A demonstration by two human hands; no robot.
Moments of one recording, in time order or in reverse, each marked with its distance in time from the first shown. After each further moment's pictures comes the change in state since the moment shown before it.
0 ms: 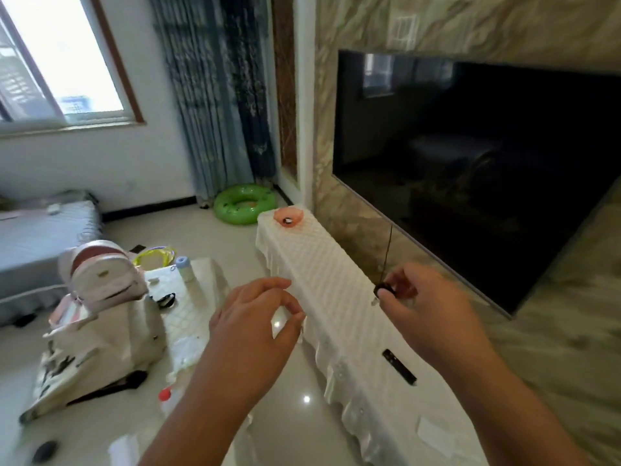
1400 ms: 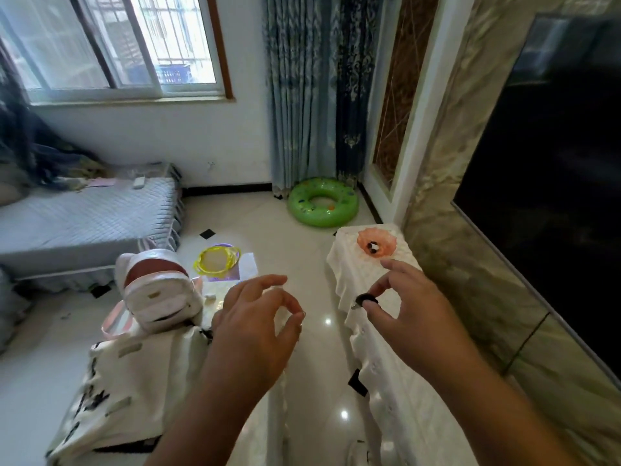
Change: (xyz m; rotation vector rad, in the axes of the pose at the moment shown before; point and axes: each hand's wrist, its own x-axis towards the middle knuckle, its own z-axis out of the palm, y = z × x) left_hand 0.363 -0.275 -0.012 0.116 0.181 -0.227; right_hand 0.422 -0.143 0.275 0.085 -0.275 -0.325
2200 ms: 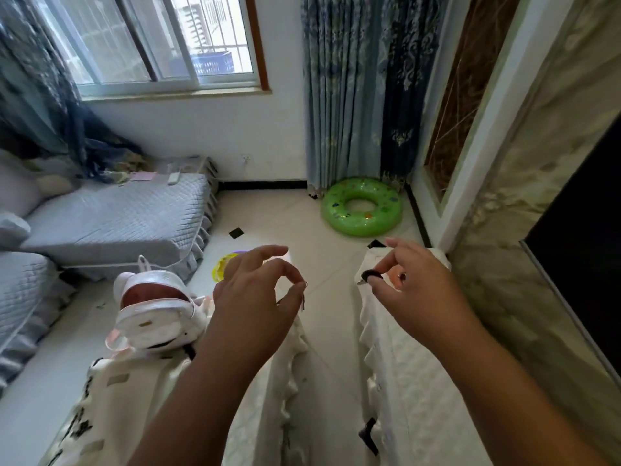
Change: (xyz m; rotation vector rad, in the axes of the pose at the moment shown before) left_hand 0.268 0.027 0.098 0.093 0.102 -0.165; right_hand 0.308 0.116 0.002 0.186 -0.074 -0.114
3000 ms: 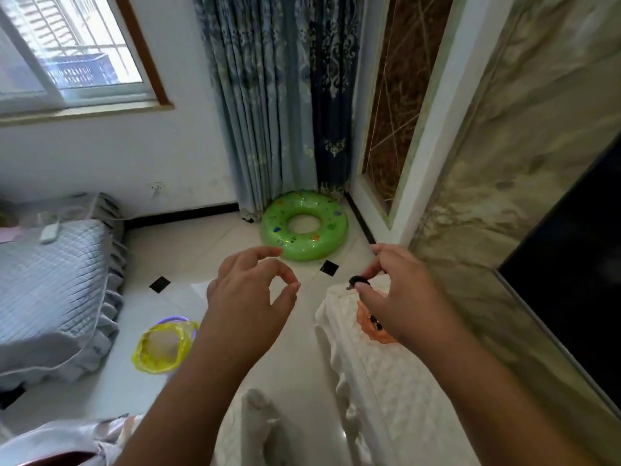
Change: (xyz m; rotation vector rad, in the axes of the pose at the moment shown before) left_hand 0.324 -0.052 0.113 -0.061 -0.194 0.200; right_hand 0.267 0.061 0.037 -0.103 0.134 0.166
